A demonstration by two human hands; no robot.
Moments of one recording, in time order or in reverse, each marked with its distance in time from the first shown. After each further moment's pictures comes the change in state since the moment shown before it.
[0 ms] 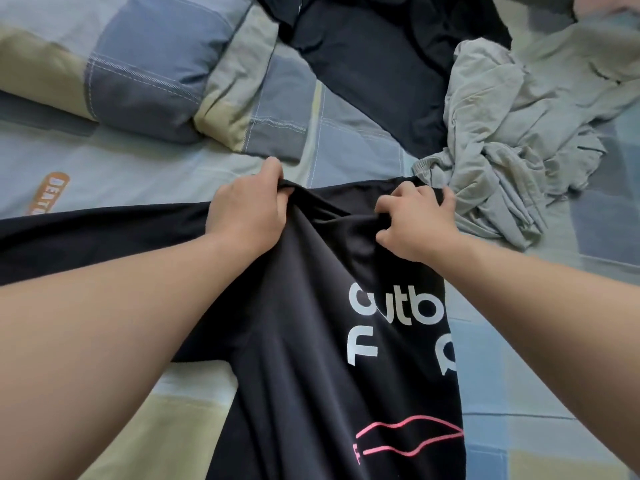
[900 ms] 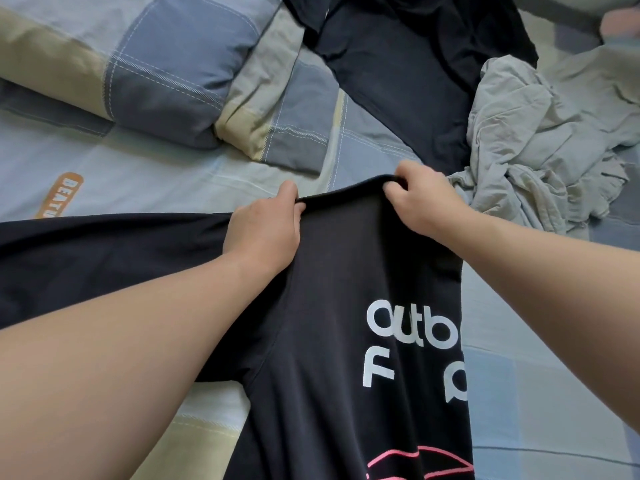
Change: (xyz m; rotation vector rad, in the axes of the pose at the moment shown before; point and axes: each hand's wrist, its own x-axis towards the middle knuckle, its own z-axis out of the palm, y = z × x) left_hand 0.005 -0.018 0.020 0.010 -0.044 -0.045; right_hand 0.044 -0.022 -0.035 0.371 0.110 0.010
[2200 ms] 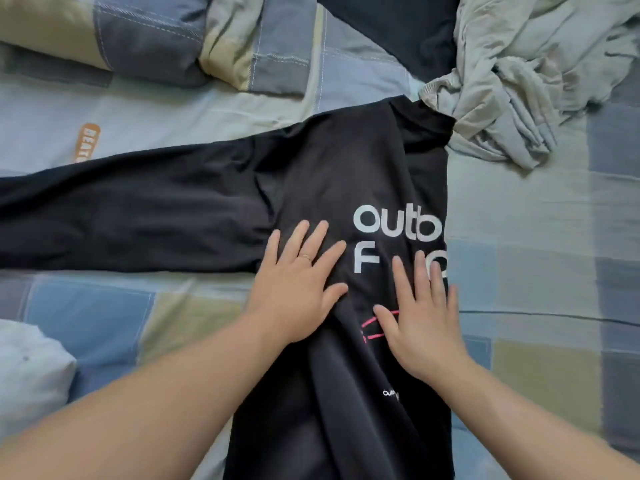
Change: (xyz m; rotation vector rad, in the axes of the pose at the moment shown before) left_hand -0.188 0.033 0.007 0.309 -0.380 0.311; right_hand -0.277 0.055 0.093 -0.190 -0.329 0.159
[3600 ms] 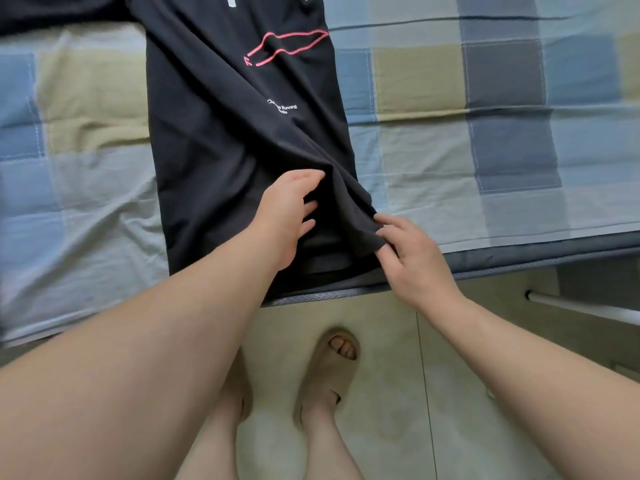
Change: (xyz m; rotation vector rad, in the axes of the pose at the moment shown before) left_hand -0.245 0.189 0.058 -1.680 -0.346 -0.694; right_hand -0.327 0.088 0.161 0.574 0.295 0.024
